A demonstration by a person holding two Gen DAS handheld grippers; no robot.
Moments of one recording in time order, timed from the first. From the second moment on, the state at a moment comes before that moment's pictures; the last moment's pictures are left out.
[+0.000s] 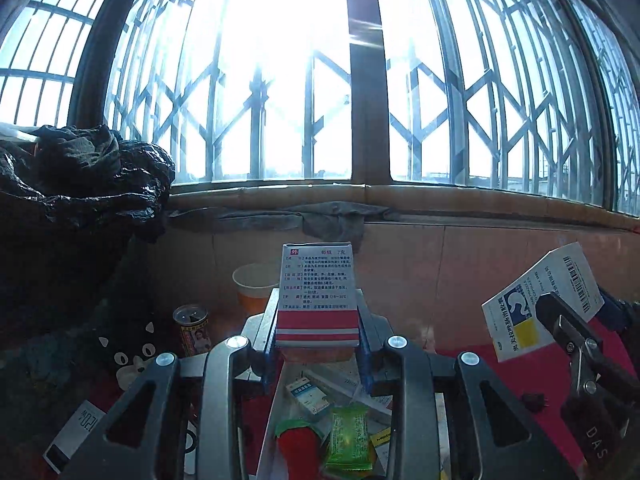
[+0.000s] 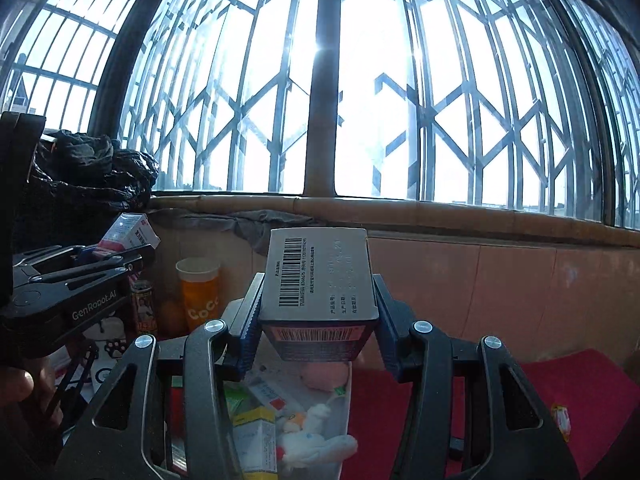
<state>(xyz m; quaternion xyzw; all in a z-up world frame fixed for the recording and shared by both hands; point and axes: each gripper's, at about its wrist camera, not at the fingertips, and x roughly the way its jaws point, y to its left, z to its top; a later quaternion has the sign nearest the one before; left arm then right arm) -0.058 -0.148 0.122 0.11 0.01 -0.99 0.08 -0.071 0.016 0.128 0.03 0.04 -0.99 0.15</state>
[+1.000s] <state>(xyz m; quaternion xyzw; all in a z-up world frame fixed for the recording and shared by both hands) -0.032 -0.141 0.015 0.21 0.03 -0.97 0.07 -0.049 0.060 0.043 0.12 0.00 -0.98 0.14</state>
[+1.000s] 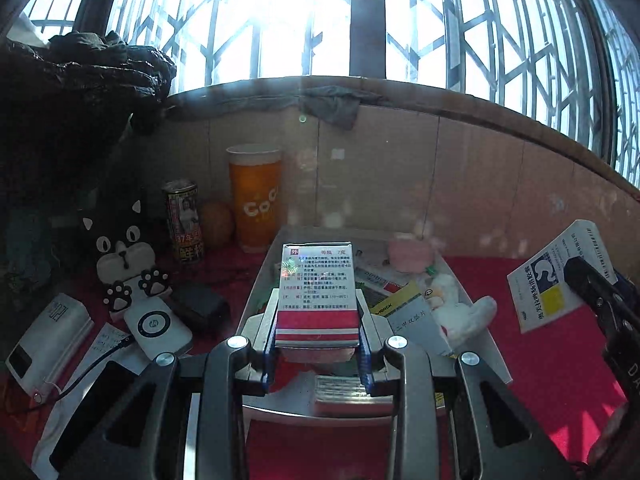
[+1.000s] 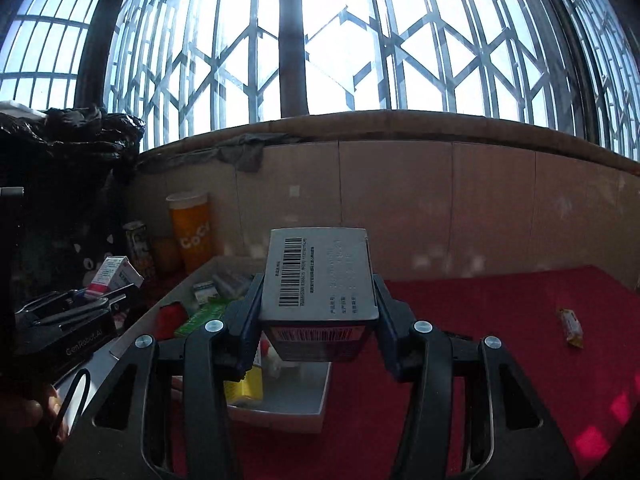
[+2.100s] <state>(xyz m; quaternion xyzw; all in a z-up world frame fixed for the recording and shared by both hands) -0.163 -0.181 0.069 0.24 0.05 -0.96 0.13 -0.203 0.005 0.074 0.22 0.00 -0.96 0.17</state>
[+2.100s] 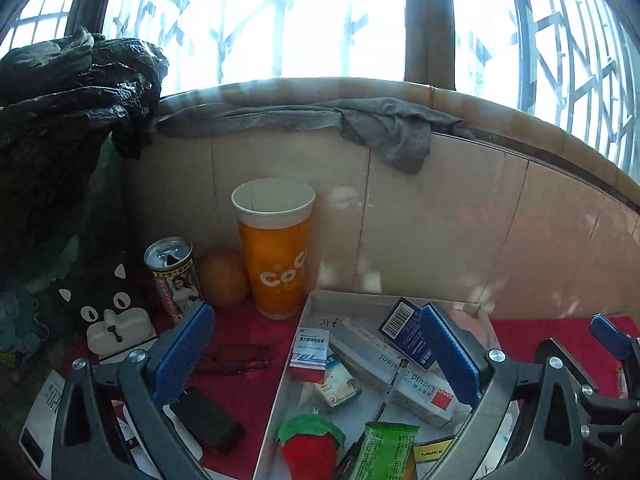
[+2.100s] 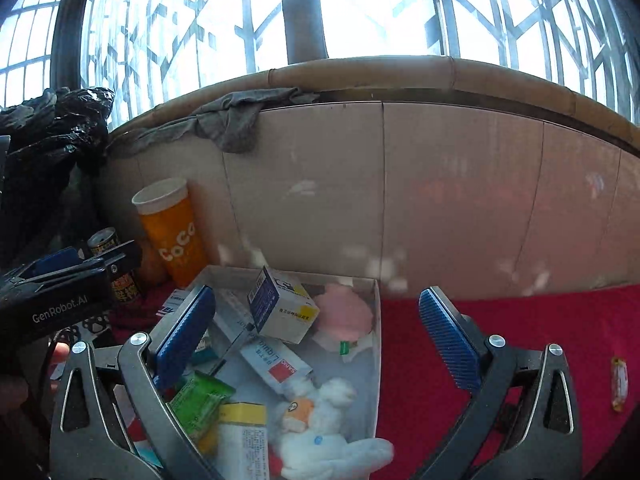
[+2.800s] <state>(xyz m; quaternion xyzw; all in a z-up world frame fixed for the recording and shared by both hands) -0.142 -0.107 0.079 0.24 0.00 -0.97 0.08 -0.169 0.070 0.075 0.21 -0.01 -0.97 0.12</state>
